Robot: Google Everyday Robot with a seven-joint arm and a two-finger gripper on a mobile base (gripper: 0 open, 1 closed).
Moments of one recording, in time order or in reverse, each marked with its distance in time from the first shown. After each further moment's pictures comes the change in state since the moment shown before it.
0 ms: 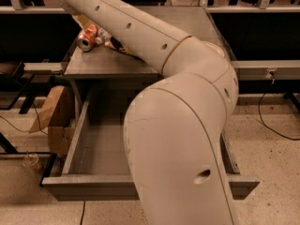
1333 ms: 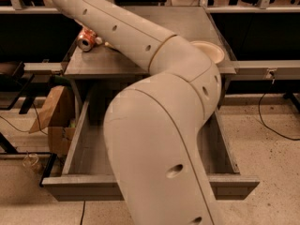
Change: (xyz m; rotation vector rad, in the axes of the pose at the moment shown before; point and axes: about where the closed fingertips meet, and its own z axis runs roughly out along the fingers) arm -0.003 0.016 0.020 -0.101 0.031 -0.196
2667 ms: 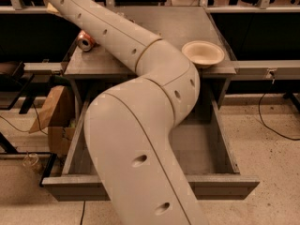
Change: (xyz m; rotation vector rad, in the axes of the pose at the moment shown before) arm 0.001 0.044 0.032 -0.185 -0.014 -0.261
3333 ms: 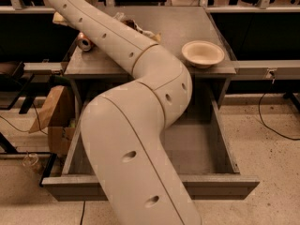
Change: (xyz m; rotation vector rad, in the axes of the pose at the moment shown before) arm -0.020 0.018 0.023 -0.049 -0.066 -0.040
